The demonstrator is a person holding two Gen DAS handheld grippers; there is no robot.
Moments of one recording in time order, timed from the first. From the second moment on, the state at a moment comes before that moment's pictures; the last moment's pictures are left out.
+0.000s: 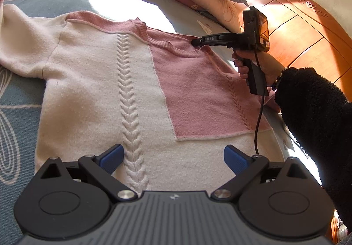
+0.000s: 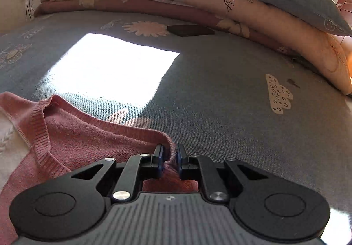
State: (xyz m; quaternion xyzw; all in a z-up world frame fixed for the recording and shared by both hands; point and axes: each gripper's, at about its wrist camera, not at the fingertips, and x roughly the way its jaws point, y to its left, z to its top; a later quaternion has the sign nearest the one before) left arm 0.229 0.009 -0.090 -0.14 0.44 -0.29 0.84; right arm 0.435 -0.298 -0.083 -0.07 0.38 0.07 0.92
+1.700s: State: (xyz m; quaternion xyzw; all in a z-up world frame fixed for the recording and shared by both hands) left arm 0.228 0.002 -0.089 -0.13 0.43 -0.28 0.85; right arm 0.293 -0.323 -0.042 0.09 0.43 0.08 0.89
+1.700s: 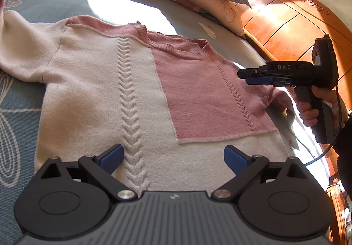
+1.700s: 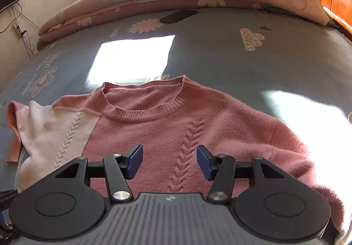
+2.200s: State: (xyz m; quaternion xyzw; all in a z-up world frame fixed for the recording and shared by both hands) left arm 0.226 -0.002 -0.089 -0.12 0.43 -0.27 0.85; right arm 0.228 -0.361 -0.053 0.19 0.45 -0.01 0.88
